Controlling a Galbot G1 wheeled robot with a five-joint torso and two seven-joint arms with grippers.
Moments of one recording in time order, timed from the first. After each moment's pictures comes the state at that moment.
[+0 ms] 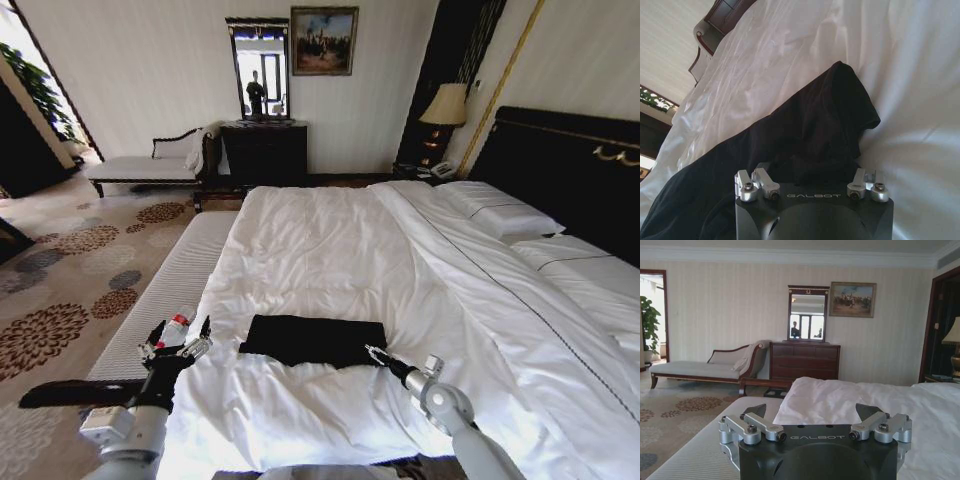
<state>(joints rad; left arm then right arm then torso) 2.00 -1.15 -0.71 -2.50 -0.47 0.00 -0.31 -1.37 1.16 0.47 1.64 1.11 -0.45 -0.07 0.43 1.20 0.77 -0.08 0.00</state>
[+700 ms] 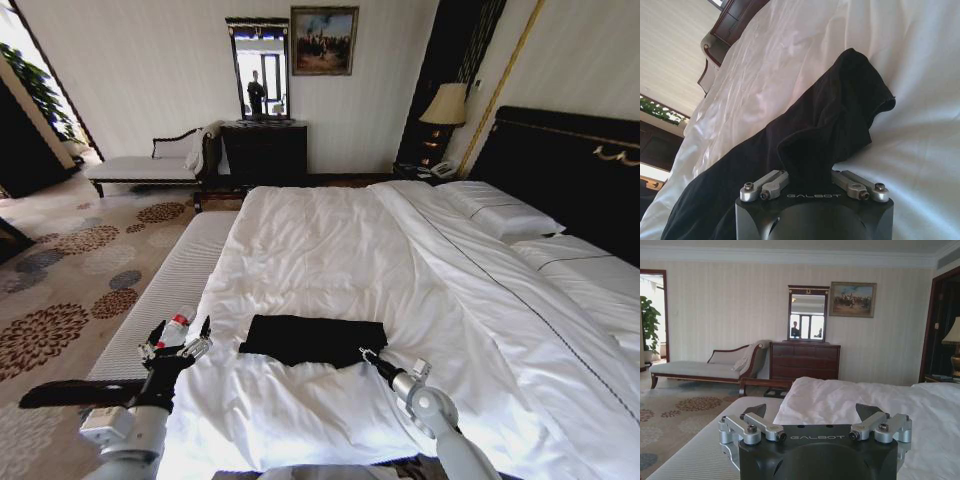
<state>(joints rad) 2.00 -1.15 -0.71 -2.50 -0.47 0.00 -0.30 -1.37 1.22 0.48 1.65 1.12 -0.42 -0.07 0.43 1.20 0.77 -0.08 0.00</state>
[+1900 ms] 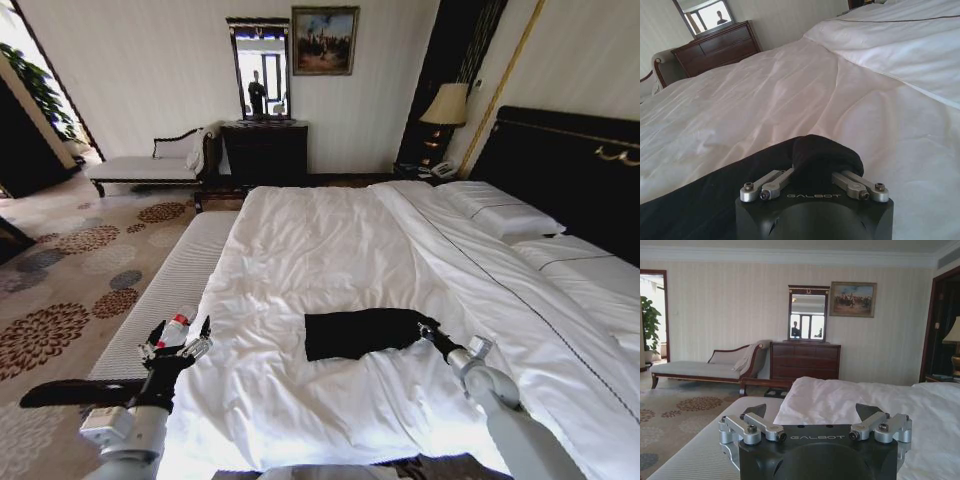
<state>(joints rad) 2.00 -1.15 -0.71 -2.50 -0.47 0.00 -0.30 -1.29 0.98 0.67 1.50 0.88 -0.25 -0.13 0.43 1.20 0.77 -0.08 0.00</state>
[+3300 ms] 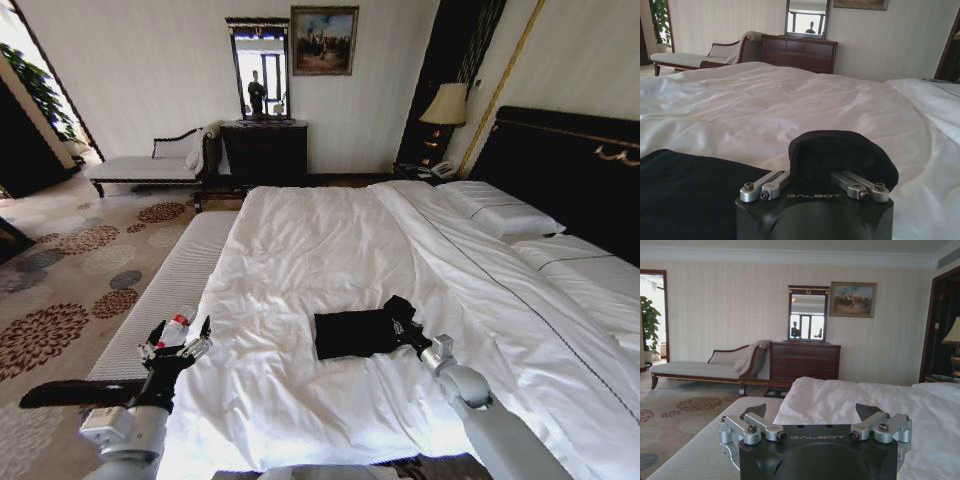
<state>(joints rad) 2.00 -1.15 -0.71 -2.50 -0.47 0.00 -0.30 -1.31 0.99 0.47 1.67 0.40 -0.07 -0.15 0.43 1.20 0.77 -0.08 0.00</state>
